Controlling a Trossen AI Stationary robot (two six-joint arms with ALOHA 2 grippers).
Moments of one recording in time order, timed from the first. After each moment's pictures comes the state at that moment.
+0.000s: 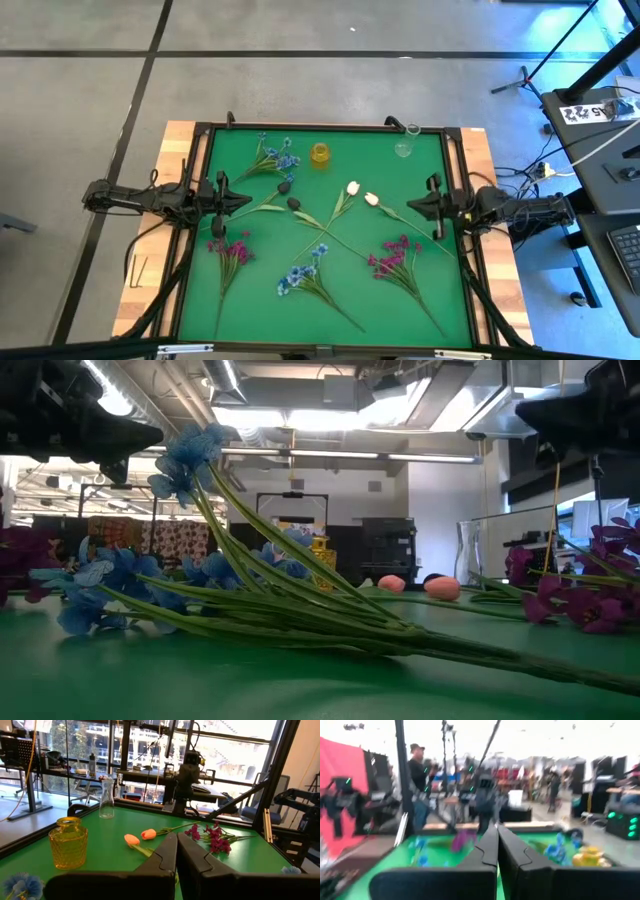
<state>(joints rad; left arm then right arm) -0.14 0.01 0.01 0.06 -0.30 -0.12 0.10 0.01 0.01 0.22 0.09 0.00</state>
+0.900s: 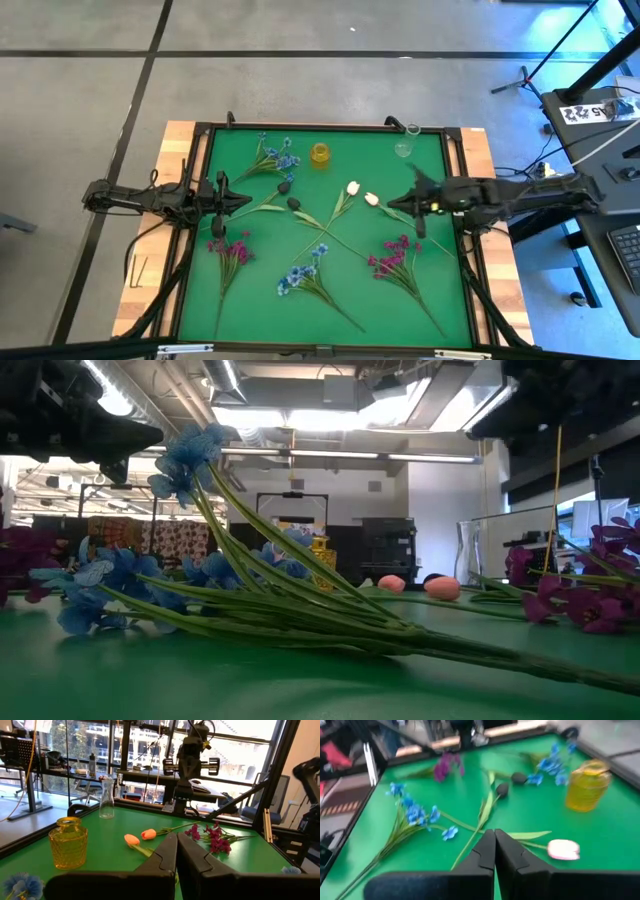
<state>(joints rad) -0.14 0.01 0.01 0.06 -0.30 -0.12 0.10 0.73 0.54 -0.24 0.11 0.23</state>
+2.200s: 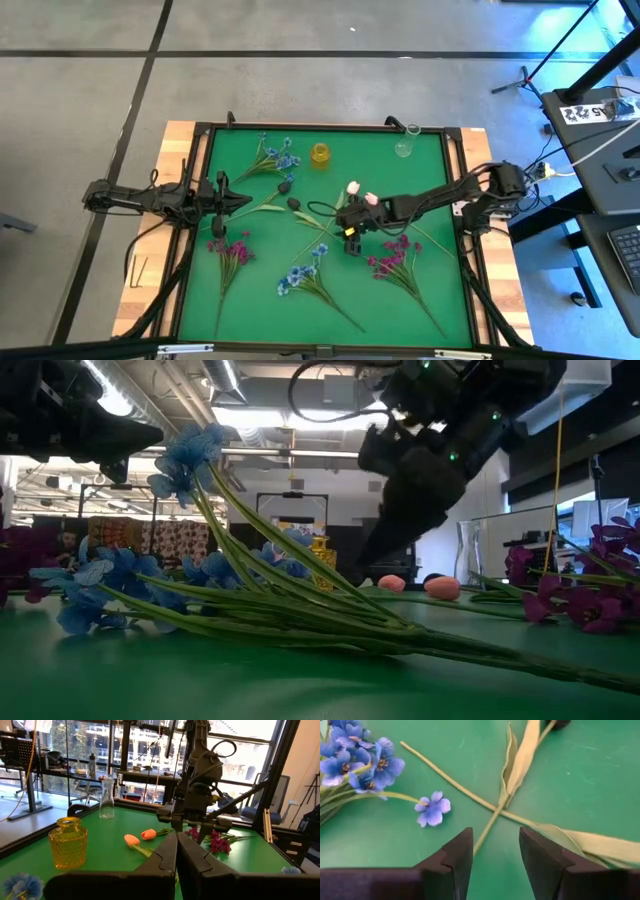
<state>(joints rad) -0.14 0.01 0.01 0.06 -0.30 -0.12 0.10 1.73 0.89 0.02 0.07 0.18</state>
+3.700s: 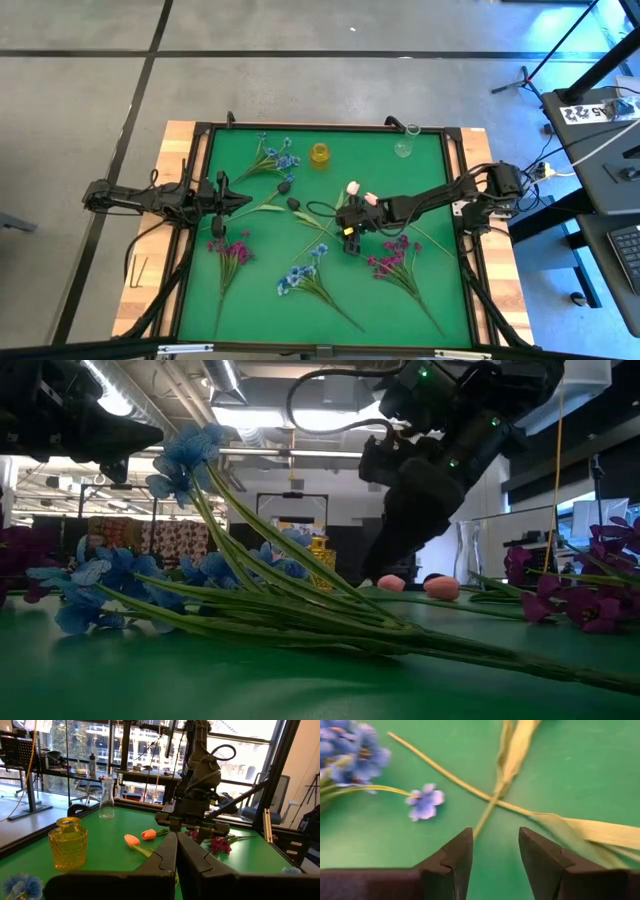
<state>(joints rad) -0.14 0.01 0.01 0.06 -0.30 -0.12 0.11 1.74 0.88 0.00 0.05 0.23</state>
